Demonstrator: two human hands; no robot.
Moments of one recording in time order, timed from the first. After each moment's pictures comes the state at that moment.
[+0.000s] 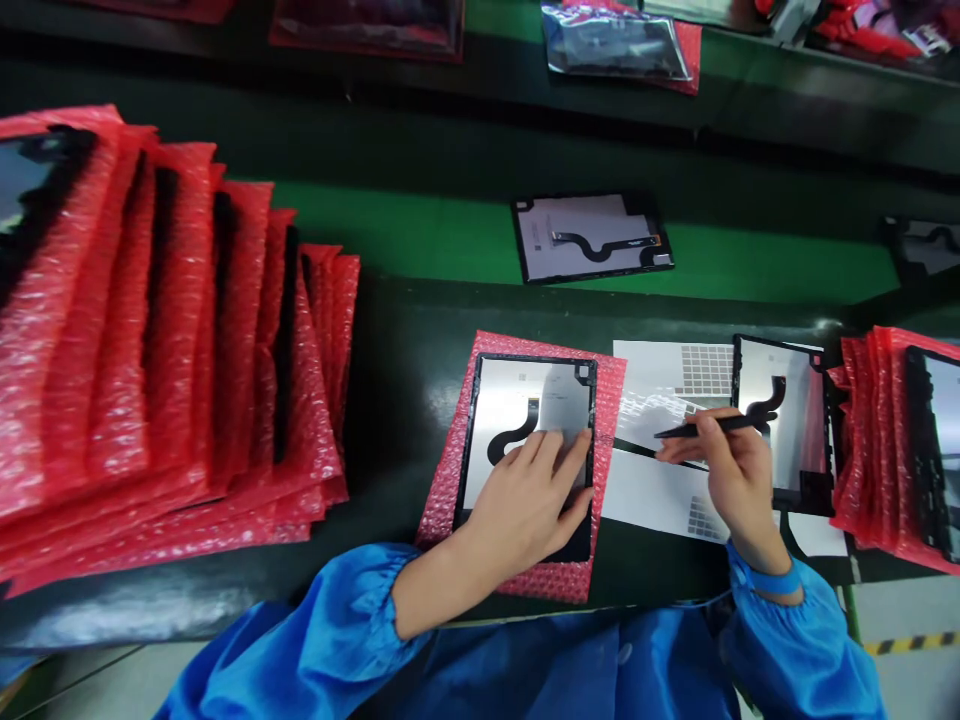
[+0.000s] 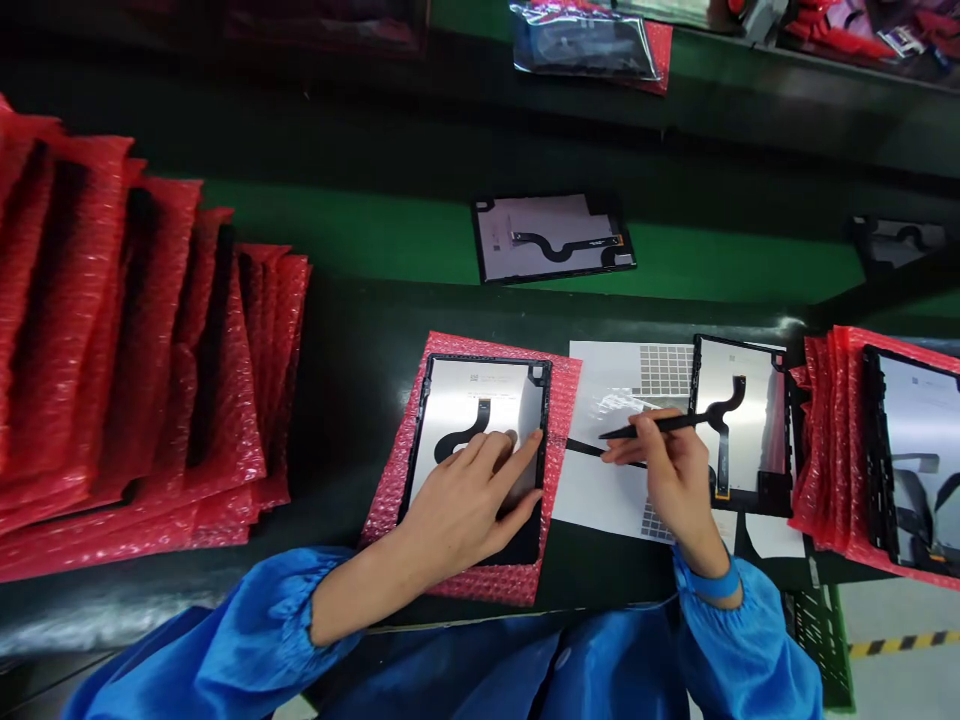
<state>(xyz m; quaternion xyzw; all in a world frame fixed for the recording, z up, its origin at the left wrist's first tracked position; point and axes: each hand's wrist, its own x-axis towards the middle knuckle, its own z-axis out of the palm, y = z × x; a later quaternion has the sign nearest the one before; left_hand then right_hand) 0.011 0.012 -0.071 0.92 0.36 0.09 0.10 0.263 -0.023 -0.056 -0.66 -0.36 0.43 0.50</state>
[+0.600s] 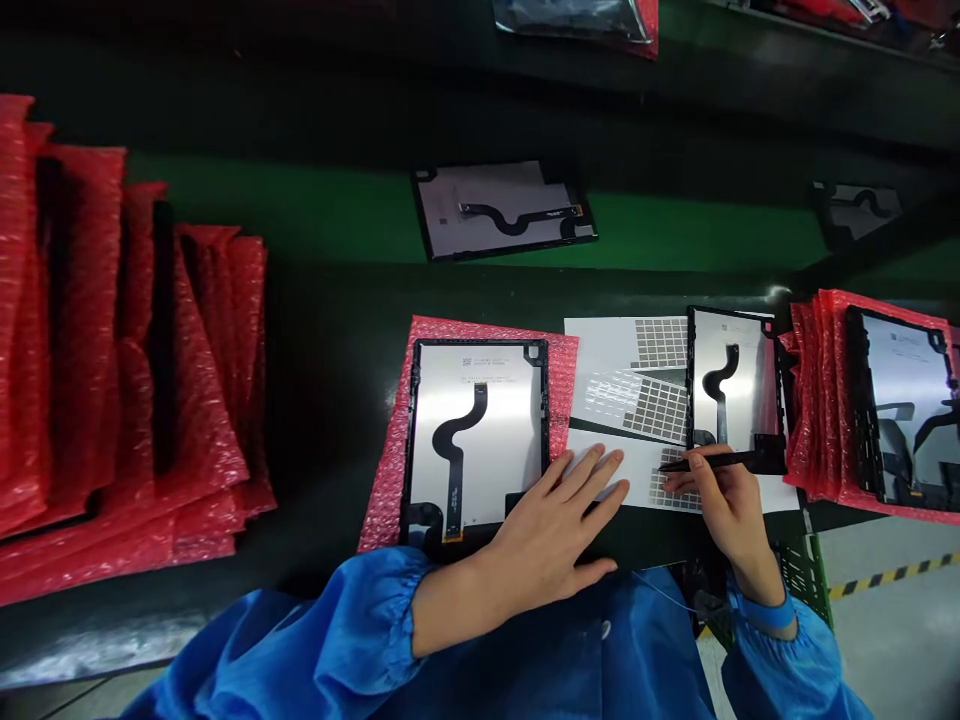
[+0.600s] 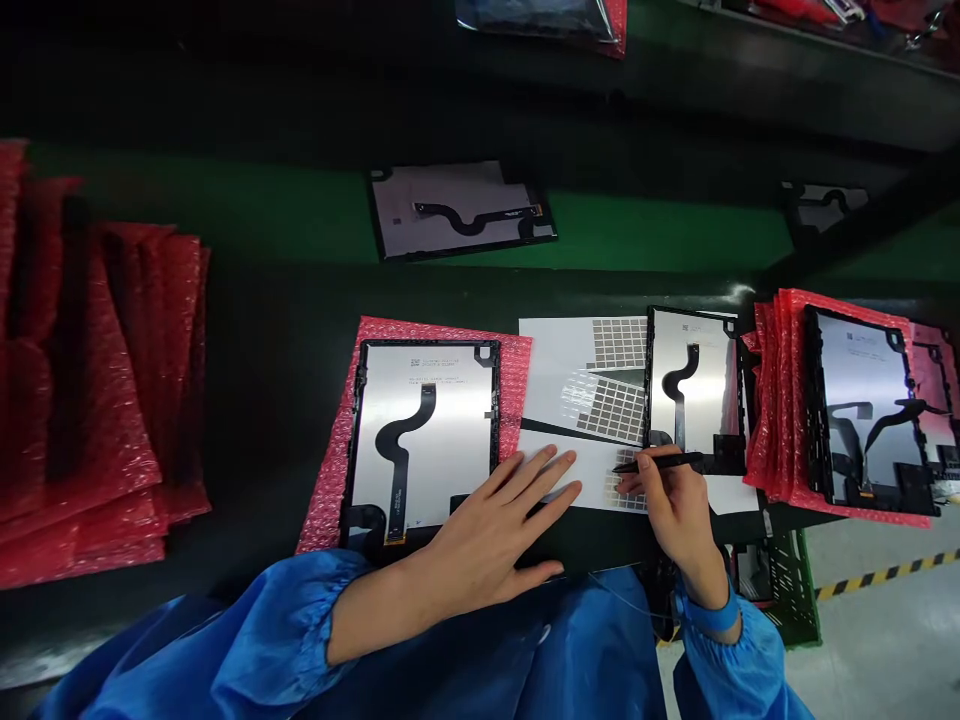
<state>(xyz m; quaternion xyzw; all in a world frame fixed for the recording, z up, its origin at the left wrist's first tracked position) 0.050 -0.034 -0.083 0.97 0.17 0.05 0.18 0.313 -0.122 -0.083 -0.75 -0.35 0.39 0.41</state>
